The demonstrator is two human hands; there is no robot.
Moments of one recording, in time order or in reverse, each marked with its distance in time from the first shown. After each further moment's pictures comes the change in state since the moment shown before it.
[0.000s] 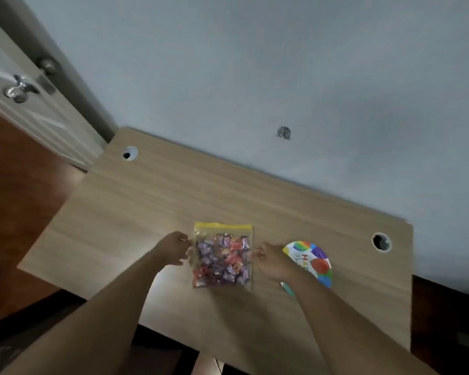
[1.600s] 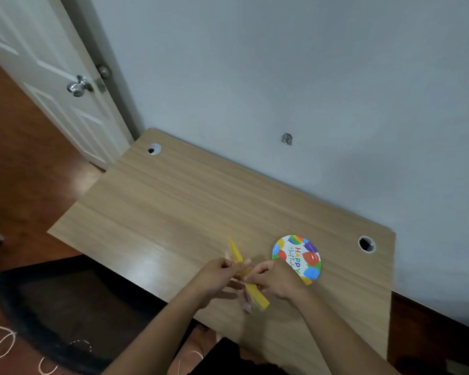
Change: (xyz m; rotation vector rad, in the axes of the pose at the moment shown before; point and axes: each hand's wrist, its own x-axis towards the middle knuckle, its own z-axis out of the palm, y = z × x) left_hand -0.163 -0.060 0.118 -0.296 -0.204 0.146; right_hand -0.133 0.007 0.032 0.287 -0.008 -0.004
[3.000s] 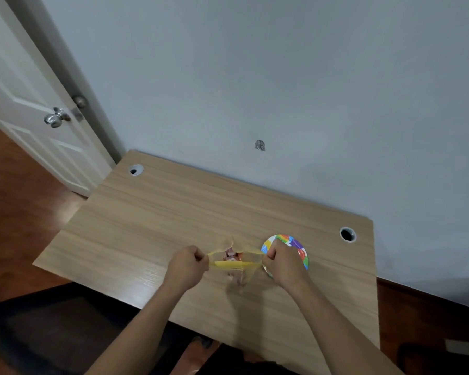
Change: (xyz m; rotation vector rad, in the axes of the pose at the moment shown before) left_hand 0.015 0.016 -0.038 0.686 0.488 0.265; right_hand -0.038 -0.010 -0.031 -0.303 0.499 -0.066
